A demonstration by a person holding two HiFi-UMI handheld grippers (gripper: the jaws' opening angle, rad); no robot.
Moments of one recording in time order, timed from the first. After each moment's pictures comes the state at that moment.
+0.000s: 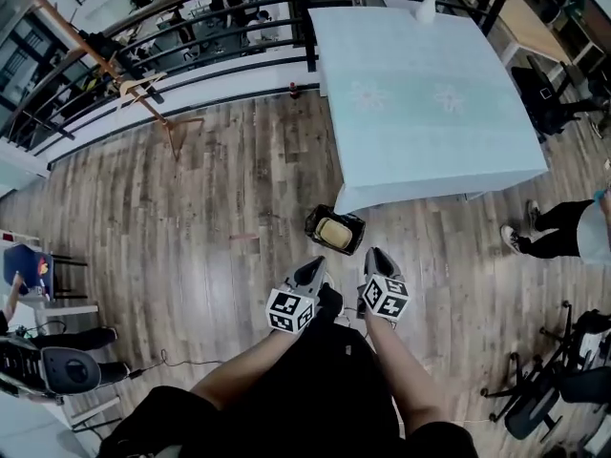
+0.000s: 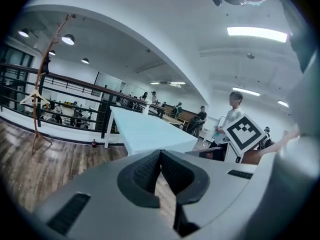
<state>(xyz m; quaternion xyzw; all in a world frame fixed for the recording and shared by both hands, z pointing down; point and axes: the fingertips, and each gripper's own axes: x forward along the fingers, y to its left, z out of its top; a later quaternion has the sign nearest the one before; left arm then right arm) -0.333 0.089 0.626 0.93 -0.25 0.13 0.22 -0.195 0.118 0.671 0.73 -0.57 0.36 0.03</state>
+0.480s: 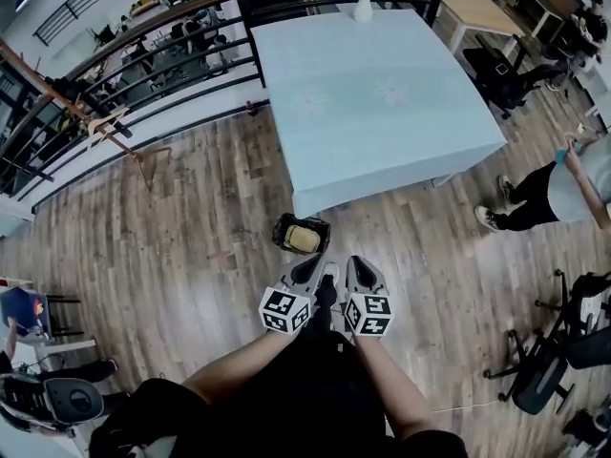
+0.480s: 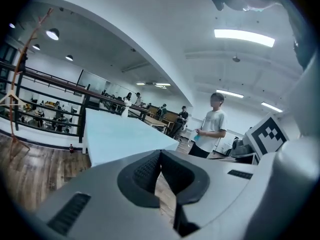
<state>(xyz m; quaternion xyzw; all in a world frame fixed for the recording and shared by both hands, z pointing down) -0.217 0.153 0.567 0.96 -0.17 0.11 0.20 -0.150 0.195 0.590 0.75 -0.60 0.28 0.03</state>
